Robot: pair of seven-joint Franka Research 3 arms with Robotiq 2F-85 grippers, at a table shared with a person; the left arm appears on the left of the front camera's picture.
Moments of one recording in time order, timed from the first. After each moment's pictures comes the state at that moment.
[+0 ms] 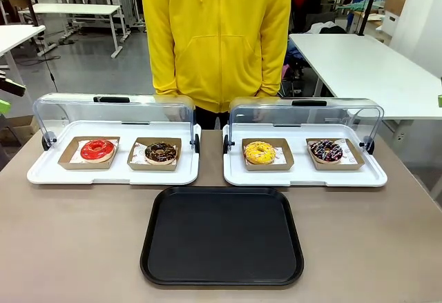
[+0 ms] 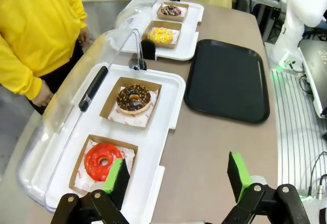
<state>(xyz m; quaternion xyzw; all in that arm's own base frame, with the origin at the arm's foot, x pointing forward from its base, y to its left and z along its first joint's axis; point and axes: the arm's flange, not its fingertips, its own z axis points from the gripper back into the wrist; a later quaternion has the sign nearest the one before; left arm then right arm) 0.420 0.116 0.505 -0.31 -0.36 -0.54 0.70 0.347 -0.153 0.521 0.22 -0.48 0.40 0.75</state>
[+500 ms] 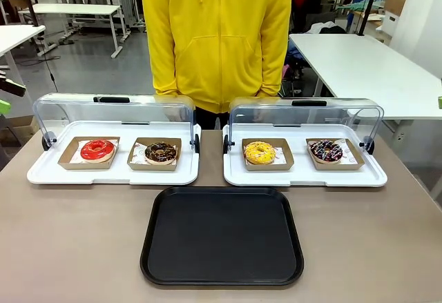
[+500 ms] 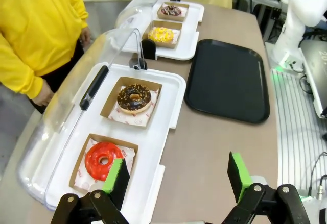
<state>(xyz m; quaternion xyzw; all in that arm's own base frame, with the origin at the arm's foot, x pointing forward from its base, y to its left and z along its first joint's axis) 0.418 0.121 0.505 -0.31 -0.36 -0.53 0.70 0.345 -0.153 0.520 0.22 -0.47 0.40 0.75</state>
